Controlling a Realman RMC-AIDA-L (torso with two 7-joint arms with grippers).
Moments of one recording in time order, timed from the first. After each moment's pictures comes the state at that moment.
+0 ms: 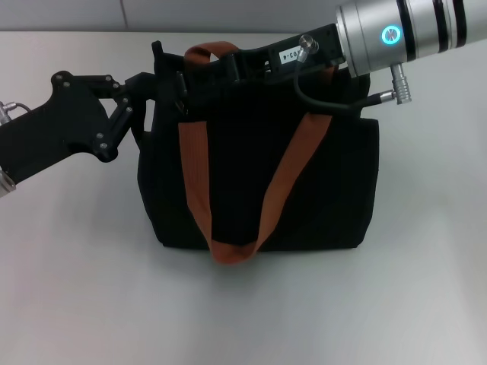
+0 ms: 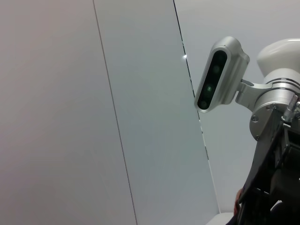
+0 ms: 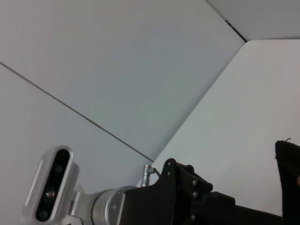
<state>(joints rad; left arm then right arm) -0.46 -2.07 0.46 0.49 1.77 1.69 -0.73 1.03 2.06 -1.02 -0.56 -1.88 -1.48 2.34</state>
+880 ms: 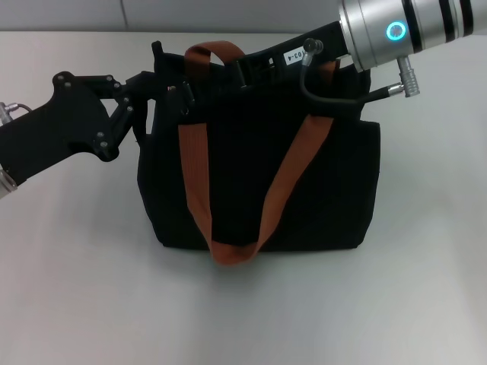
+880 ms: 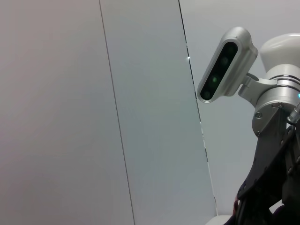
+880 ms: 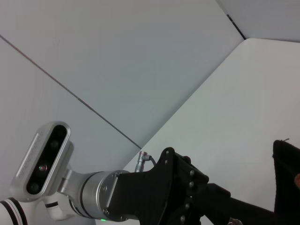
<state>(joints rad) -0.46 -2.07 0.46 0.48 1.77 1.69 -0.76 1.01 2.06 -1.05 -0.66 -1.93 -1.49 2.33</state>
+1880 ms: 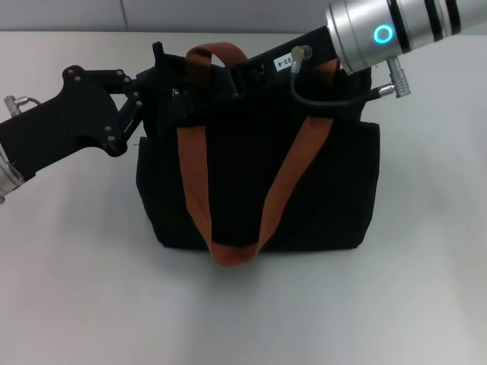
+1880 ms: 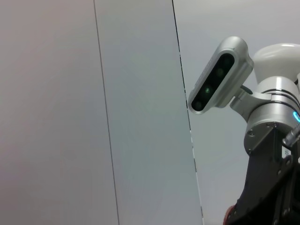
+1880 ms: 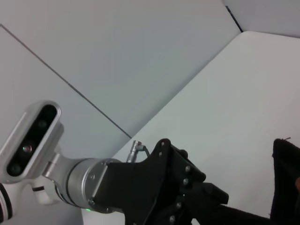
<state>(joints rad) -0.48 -2.07 0.46 0.48 1.77 1.71 -0.81 1.03 2.08 -1.08 -0.68 -1.96 -1.47 2.33</state>
